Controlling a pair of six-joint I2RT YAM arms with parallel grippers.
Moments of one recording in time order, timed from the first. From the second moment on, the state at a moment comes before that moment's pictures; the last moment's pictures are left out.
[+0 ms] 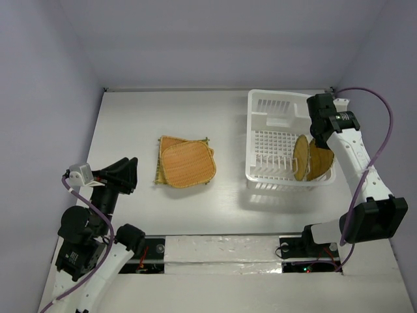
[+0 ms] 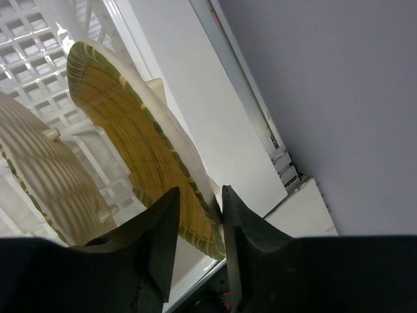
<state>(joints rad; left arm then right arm) -0.48 0.13 0.73 -0.40 -0.28 -0.42 0.12 1.38 1.42 -1.17 0.73 0.36</state>
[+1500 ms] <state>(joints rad) -0.49 0.11 0.73 -0.40 -0.28 -0.42 0.20 1.35 1.88 -1.33 0.99 0.30</state>
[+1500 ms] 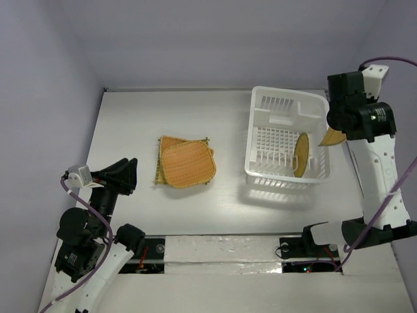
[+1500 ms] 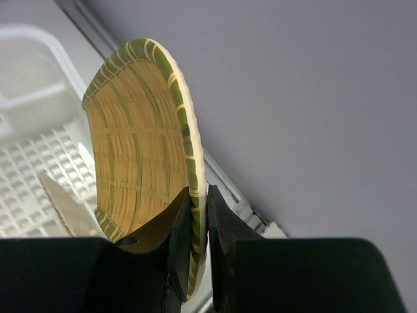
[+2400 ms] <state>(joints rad) -0.50 0.18 0.73 -0.41 -0.33 -0.42 0.77 1.57 1.45 -0.32 0.15 0.66</state>
